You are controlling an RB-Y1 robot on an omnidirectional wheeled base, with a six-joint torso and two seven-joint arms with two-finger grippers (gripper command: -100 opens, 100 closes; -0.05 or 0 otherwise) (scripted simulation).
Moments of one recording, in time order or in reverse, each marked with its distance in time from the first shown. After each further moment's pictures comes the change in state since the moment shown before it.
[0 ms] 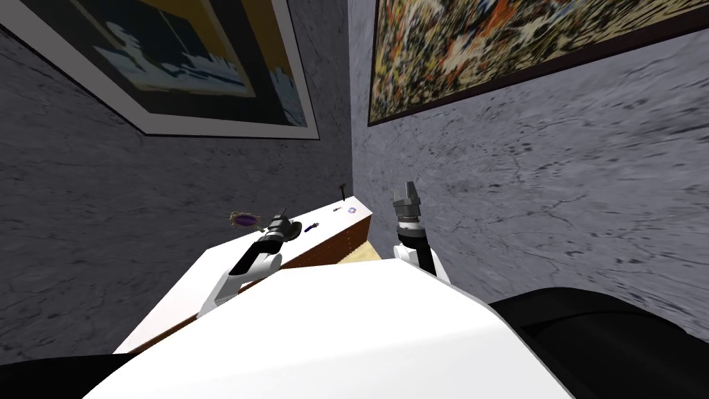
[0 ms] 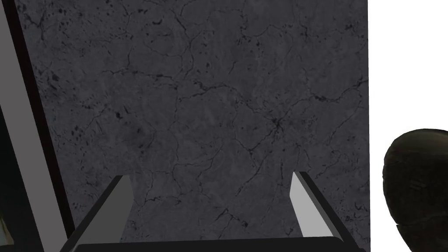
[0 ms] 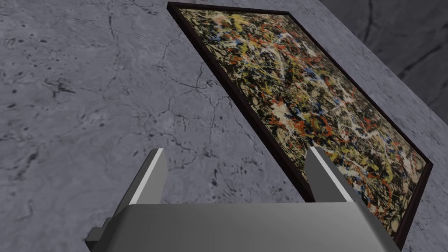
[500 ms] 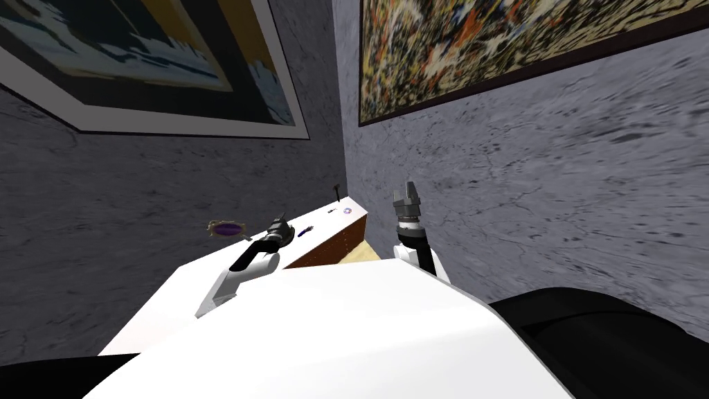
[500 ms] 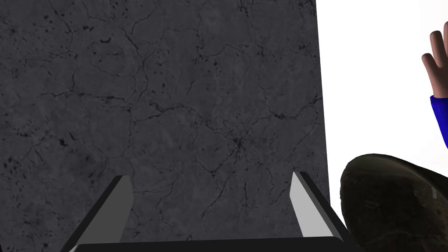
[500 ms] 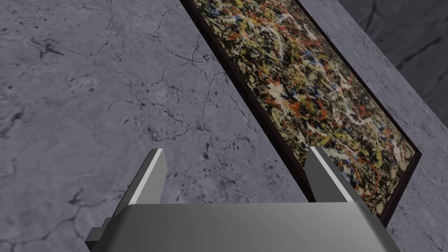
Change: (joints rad) left arm -0.020 0.013 0.038 0.050 0.025 0.128 0.027; right arm 0.000 0.000 0.000 0.000 0.000 0.000 0.000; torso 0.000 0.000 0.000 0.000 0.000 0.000
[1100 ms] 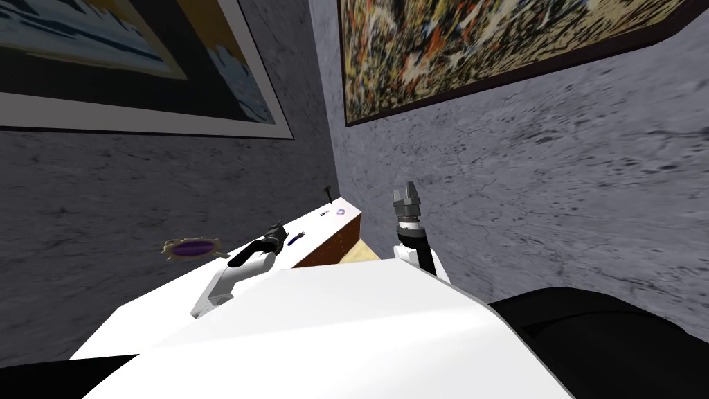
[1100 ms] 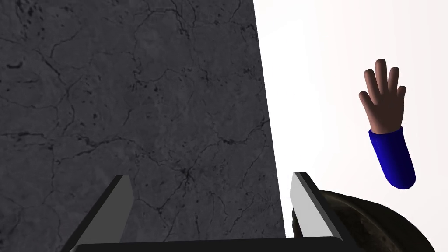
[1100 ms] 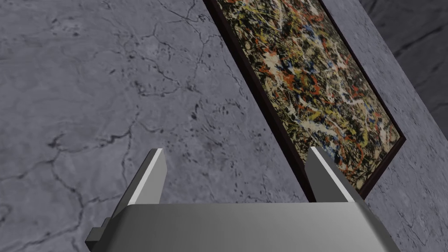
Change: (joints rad) left arm -0.030 0.031 0.059 0.086 0.048 0.173 0.048; right arm 0.000 0.000 0.000 0.000 0.000 0.000 0.000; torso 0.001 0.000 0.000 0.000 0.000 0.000
